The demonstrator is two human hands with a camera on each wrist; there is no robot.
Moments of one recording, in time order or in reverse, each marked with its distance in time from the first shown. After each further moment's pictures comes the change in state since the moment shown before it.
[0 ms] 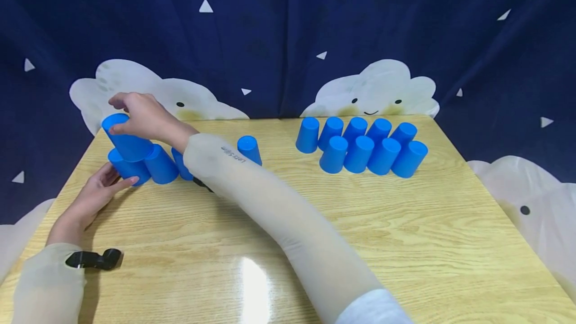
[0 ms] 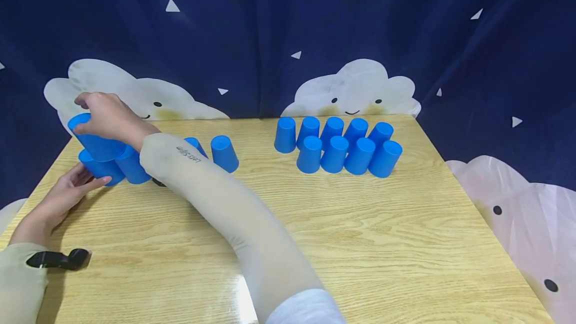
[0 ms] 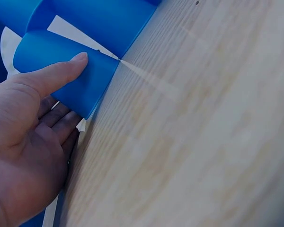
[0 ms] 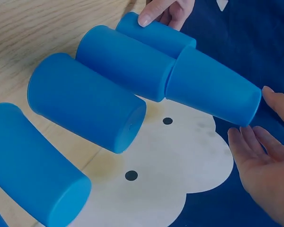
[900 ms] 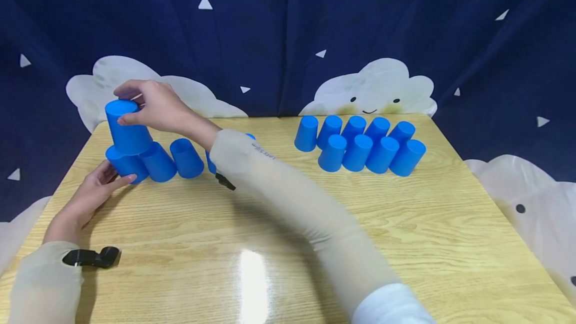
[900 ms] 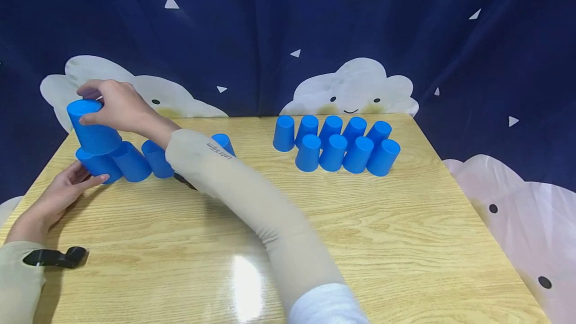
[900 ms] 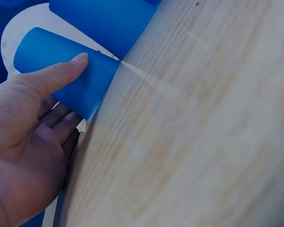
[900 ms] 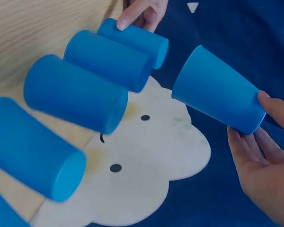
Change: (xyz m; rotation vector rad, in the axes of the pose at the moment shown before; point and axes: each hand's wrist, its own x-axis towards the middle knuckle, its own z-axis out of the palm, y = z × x) left_hand -0.001 0.001 0.001 0.004 0.007 0.019; right_hand -0.026 0.014 -0.028 0.192 0.043 -0.097
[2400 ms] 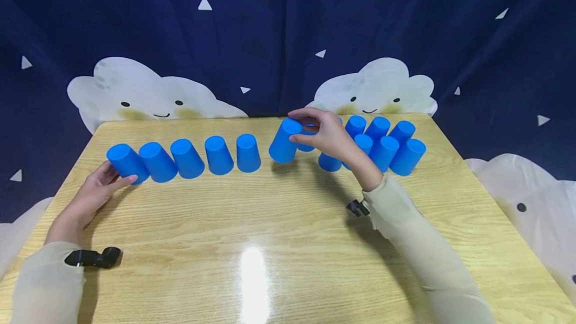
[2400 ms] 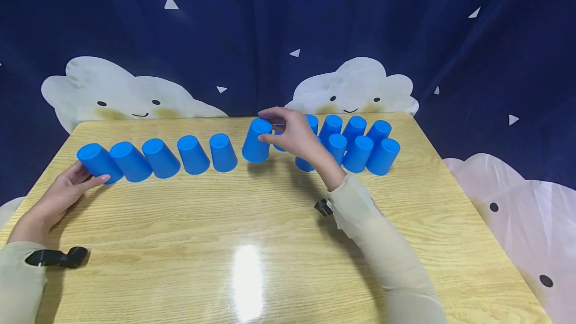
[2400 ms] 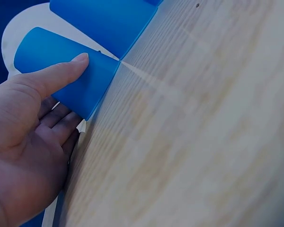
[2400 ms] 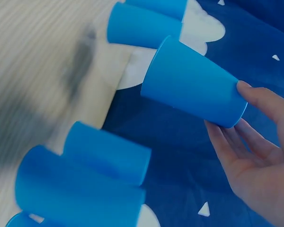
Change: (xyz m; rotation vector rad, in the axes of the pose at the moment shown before) left_hand -0.002 -0.004 0.001 0.015 0.035 0.005; right_hand -0.203 0.152 -0.119 0.098 0.296 0.077
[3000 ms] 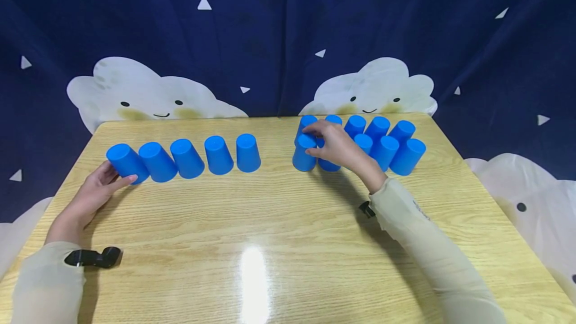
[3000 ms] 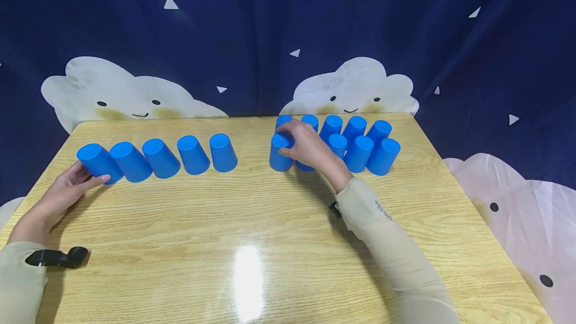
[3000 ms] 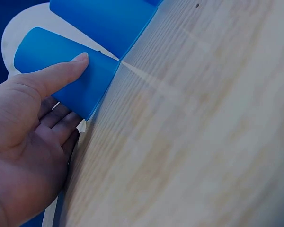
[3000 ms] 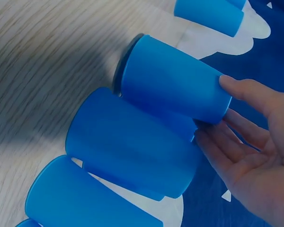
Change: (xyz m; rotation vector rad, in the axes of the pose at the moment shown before) left_hand 0.002 -0.001 0.001 0.003 -0.005 0.001; right_hand -0.012 0.034 -0.007 -0.426 -0.129 0.047
